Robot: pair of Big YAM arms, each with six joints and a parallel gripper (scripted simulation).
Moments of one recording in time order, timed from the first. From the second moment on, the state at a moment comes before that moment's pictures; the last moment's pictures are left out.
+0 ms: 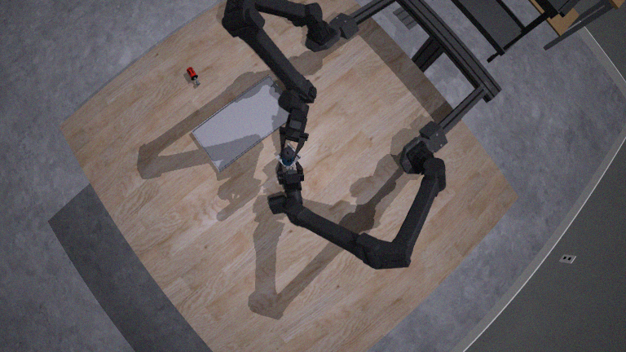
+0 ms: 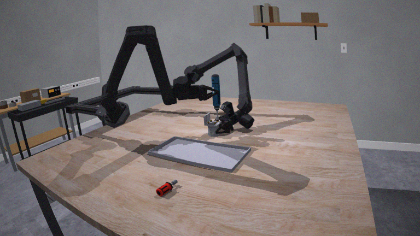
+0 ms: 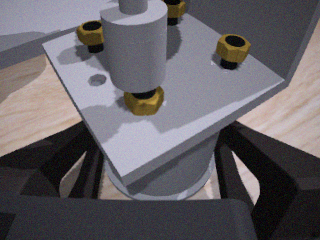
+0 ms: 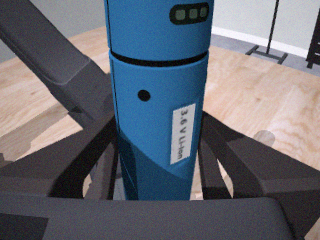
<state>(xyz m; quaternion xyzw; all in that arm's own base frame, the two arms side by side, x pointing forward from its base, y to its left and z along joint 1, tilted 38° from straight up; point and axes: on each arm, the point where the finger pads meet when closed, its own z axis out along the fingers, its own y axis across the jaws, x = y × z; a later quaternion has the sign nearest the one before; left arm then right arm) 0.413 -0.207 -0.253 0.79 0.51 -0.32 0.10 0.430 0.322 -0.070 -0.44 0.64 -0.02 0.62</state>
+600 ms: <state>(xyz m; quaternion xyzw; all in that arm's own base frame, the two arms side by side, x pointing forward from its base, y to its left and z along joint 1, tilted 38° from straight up) 0.413 -0.207 -0.253 0.79 0.51 -0.32 0.10 0.430 0.322 -0.070 -0.44 0.64 -0.02 0.62</state>
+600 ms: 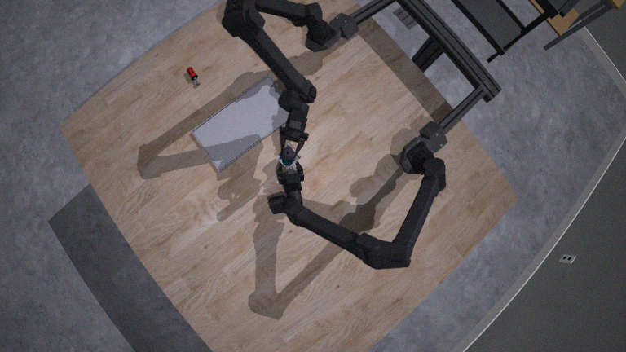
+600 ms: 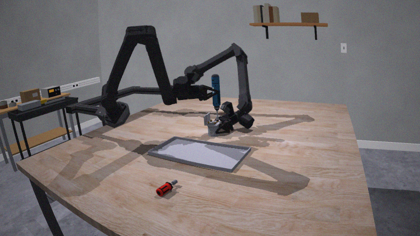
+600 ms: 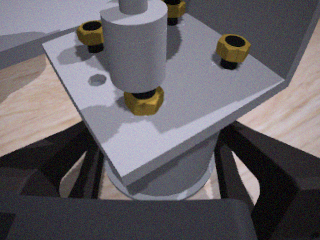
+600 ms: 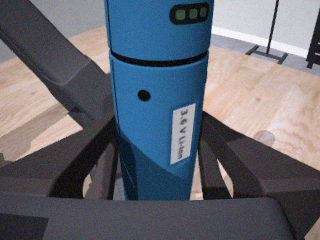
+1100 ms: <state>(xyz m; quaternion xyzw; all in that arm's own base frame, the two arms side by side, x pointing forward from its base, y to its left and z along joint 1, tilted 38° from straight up) 0.413 -0.207 -0.253 0.79 0.51 -0.32 0.10 0.430 0.322 -0.070 -0.44 0.64 -0.02 0.62</state>
